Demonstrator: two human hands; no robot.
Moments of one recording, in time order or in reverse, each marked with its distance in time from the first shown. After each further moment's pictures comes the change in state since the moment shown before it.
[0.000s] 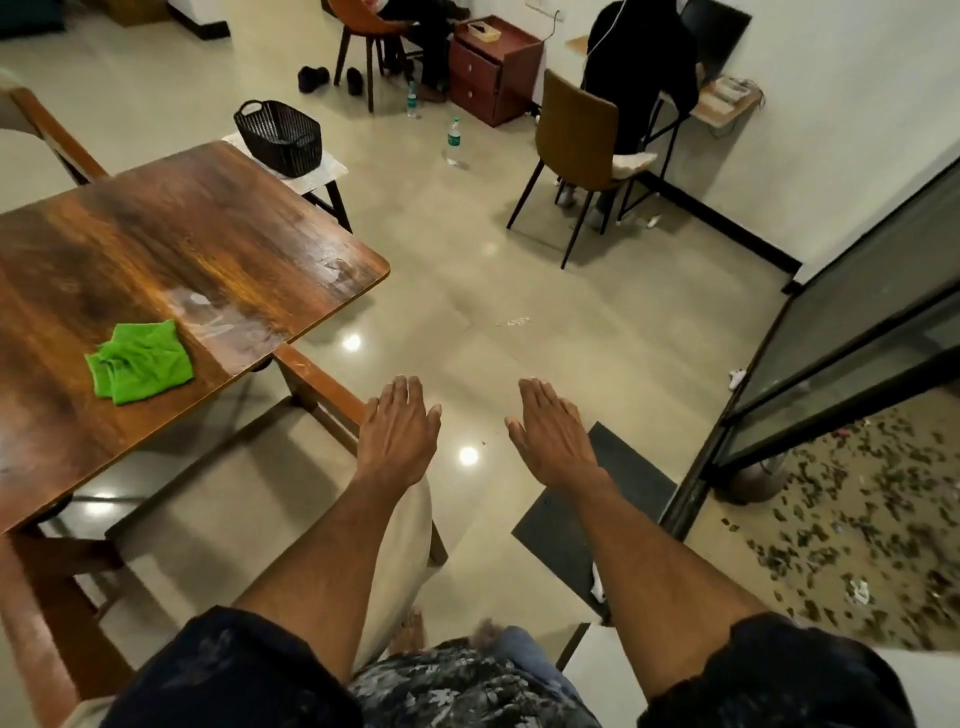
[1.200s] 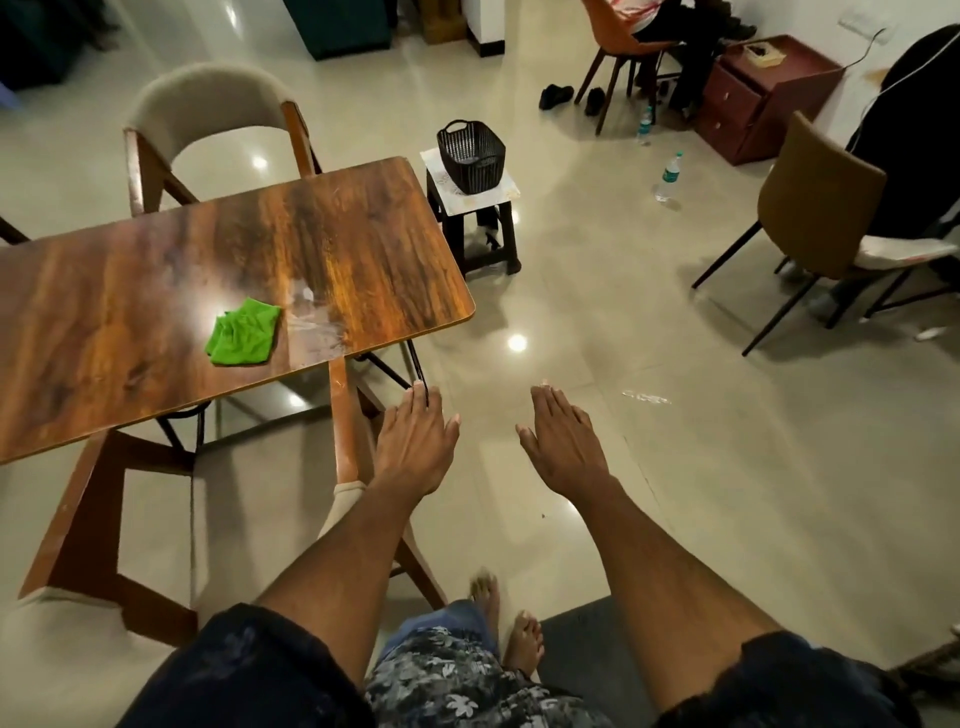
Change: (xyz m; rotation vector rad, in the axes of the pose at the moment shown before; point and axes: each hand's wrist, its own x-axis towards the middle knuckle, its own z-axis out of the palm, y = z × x) left_hand 0.164 0.122 -0.004 0.030 0.068 -0.501; right_hand 0.260 0.126 -0.052 0.049 -0.045 -0.554
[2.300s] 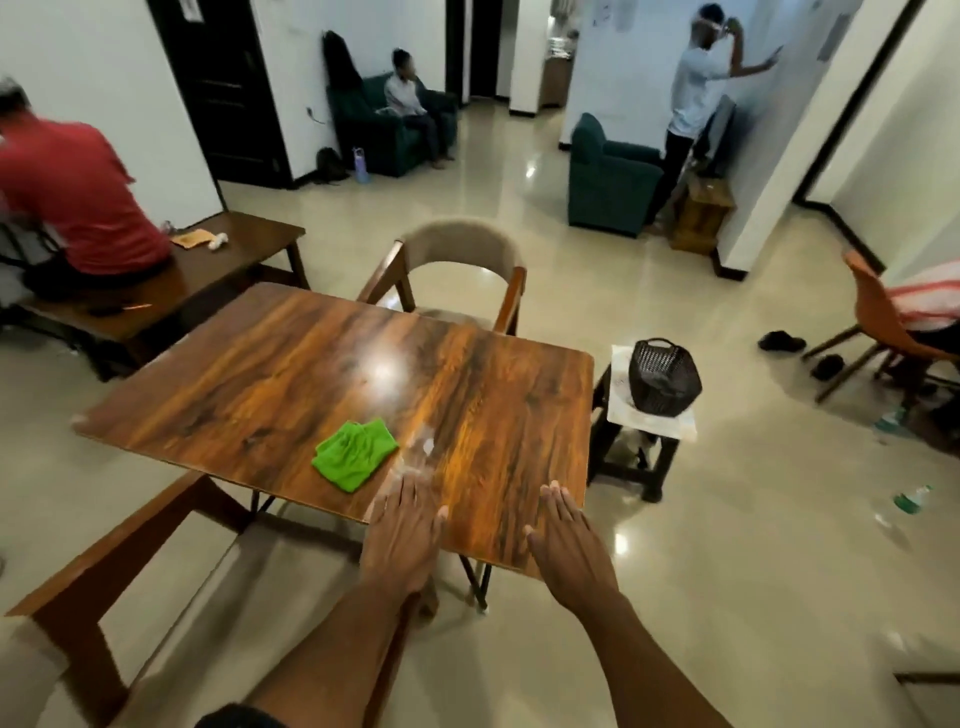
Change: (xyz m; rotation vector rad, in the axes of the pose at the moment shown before) left_hand 0.198 -0.127 -0.075 -0.137 0.217 -0.566; right_hand 0.348 -0.094 -0.079 -0.183 -0.177 -0.485
